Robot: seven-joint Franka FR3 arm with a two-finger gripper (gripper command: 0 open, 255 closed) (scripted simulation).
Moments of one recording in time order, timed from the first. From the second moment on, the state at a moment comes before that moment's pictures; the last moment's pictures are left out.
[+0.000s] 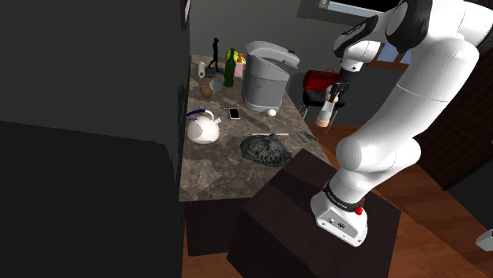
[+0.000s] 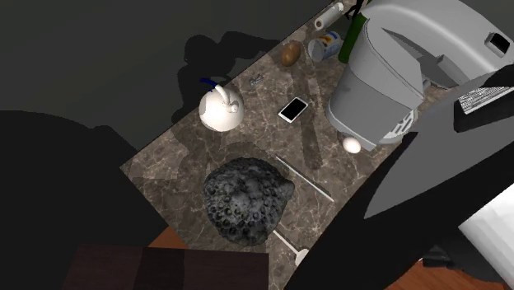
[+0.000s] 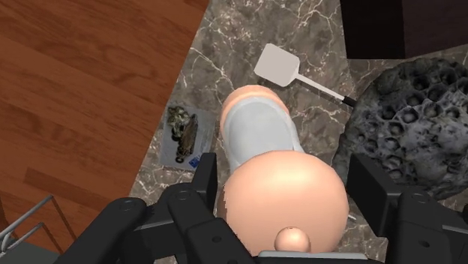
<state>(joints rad) -0.63 0.08 -0.44 -2.09 0.03 2.05 -0.86</state>
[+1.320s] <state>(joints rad) -0.65 0.25 -0.42 -2.17 0.12 2.29 -0.92</state>
